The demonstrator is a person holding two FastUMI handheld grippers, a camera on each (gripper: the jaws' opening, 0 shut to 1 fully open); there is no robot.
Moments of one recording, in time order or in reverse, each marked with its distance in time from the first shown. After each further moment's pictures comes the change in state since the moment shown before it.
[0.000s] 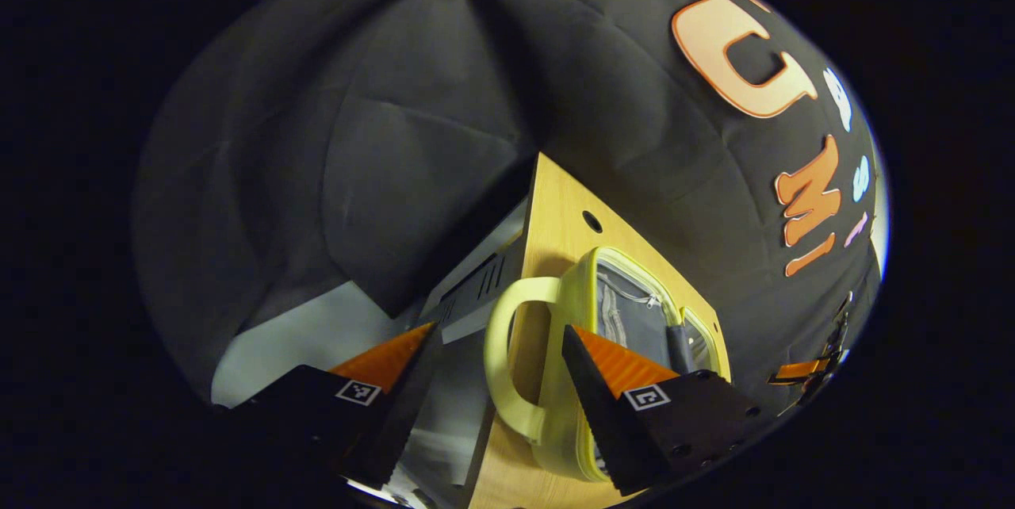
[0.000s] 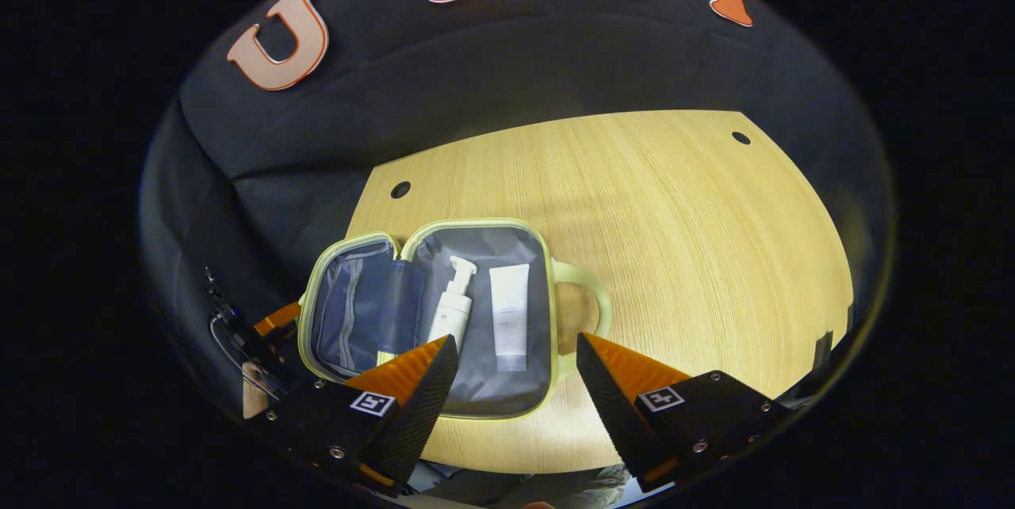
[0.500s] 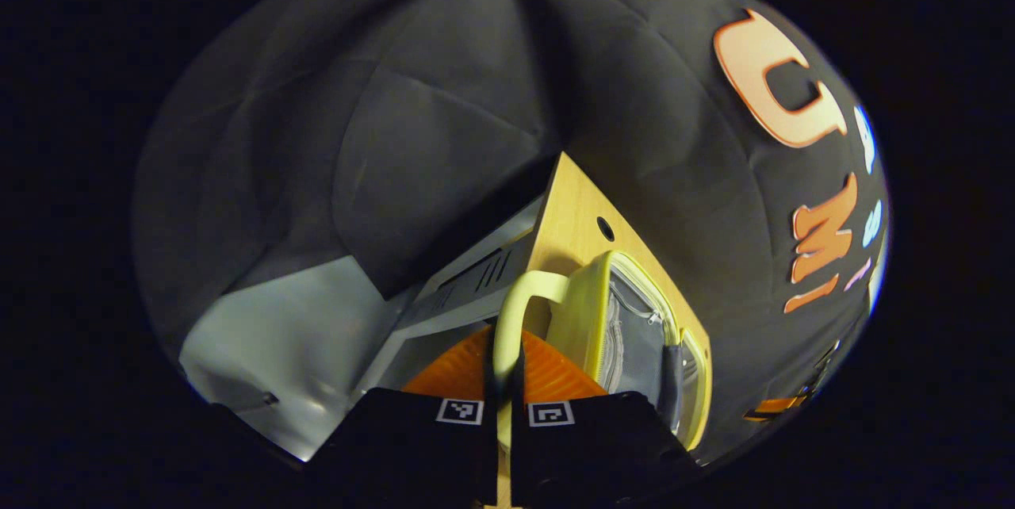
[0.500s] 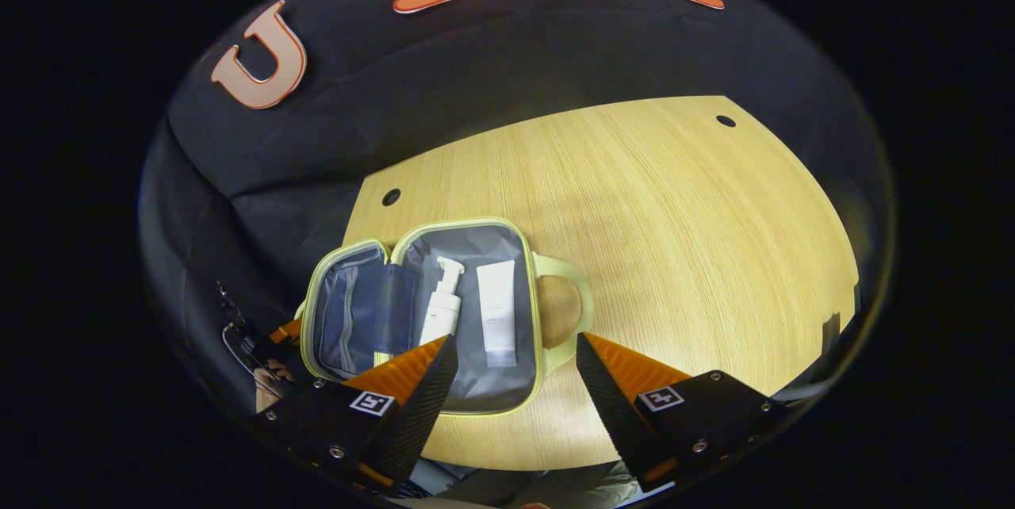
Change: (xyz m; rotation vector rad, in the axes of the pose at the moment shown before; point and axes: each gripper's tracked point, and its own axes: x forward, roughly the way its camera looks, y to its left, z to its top) left arm -0.005 -0.023 -0.004 -0.024 -0.002 0.073; right arm -0.004 -0.013 0.002 0.062 -0.021 0.026
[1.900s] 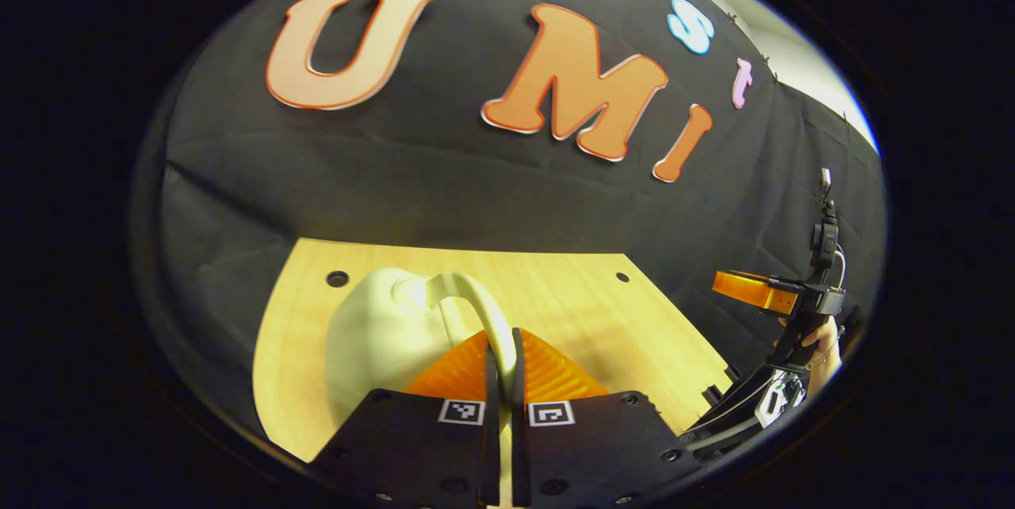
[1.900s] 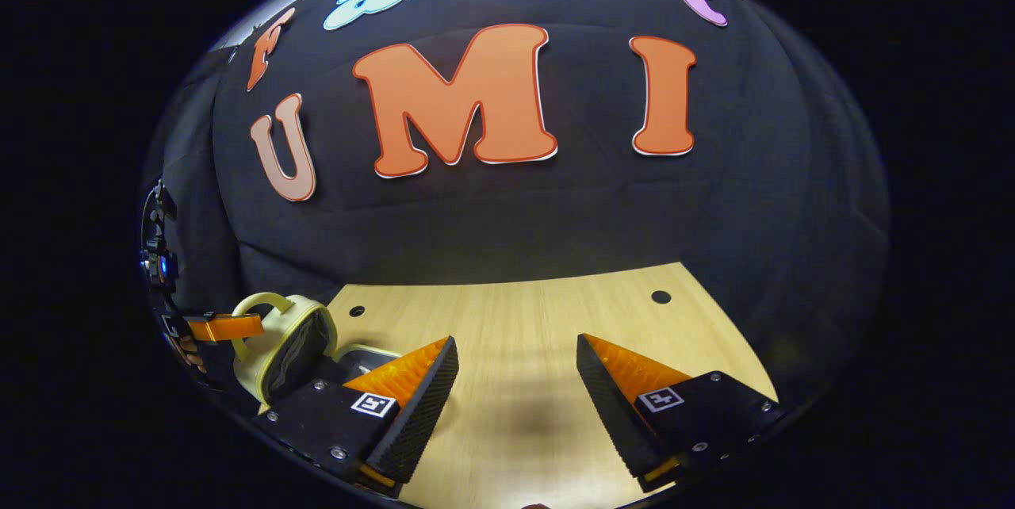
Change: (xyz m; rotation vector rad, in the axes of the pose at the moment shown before) left arm -0.076 -0.479 -0.112 0.632 -0.045 -0.259; right arm -0.122 -0.182 0.185 -0.222 -0.551 -0.037
